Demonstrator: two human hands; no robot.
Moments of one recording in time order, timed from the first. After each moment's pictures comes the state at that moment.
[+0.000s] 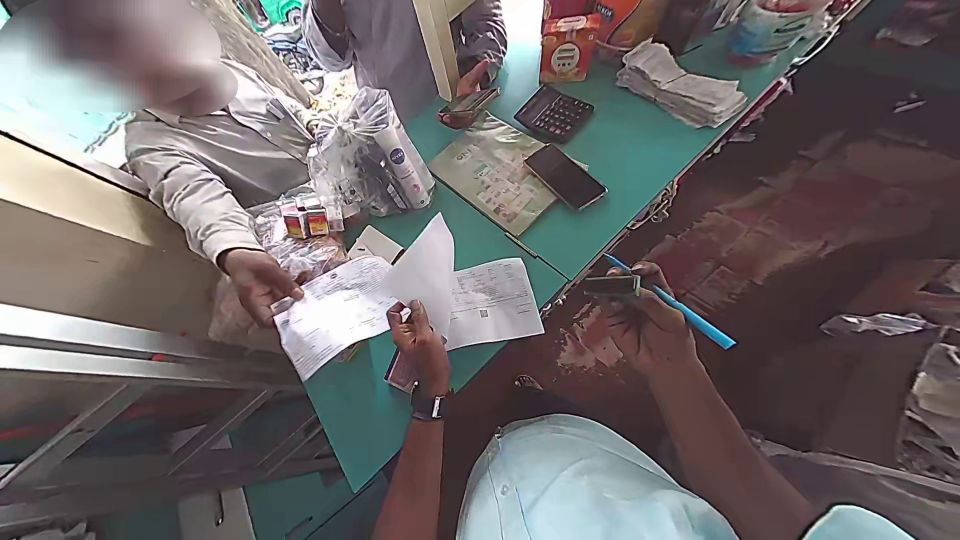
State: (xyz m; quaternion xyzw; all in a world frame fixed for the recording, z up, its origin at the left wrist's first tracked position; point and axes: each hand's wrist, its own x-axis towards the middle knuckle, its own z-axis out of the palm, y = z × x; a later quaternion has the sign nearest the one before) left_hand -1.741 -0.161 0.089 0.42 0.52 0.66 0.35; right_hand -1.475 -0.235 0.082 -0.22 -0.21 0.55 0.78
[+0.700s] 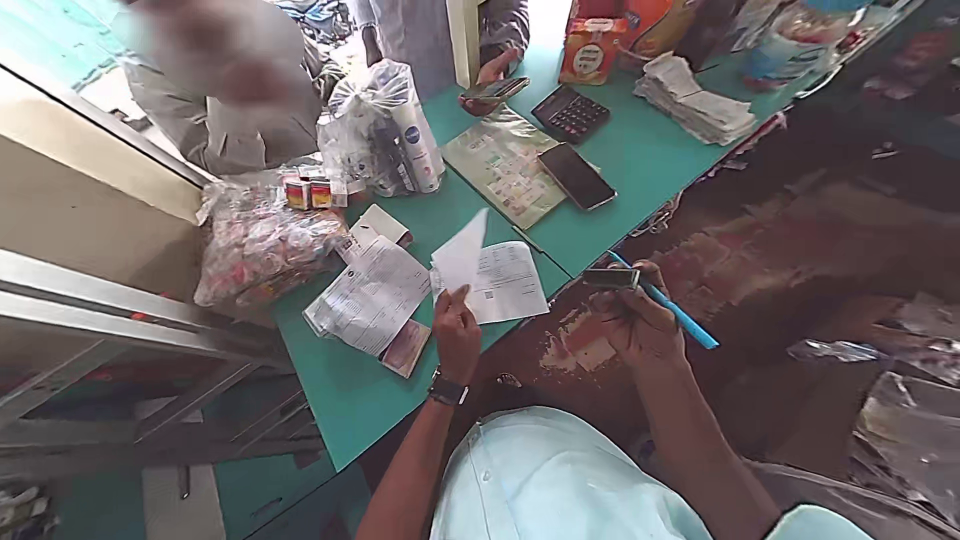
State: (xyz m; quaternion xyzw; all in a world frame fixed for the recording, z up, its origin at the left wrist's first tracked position) left_hand -1.727 -0.180 0.037 0.68 0.55 0.46 0.16; right_hand -1.483 -0.230 0.080 -0.24 -0.23 0.53 0.78
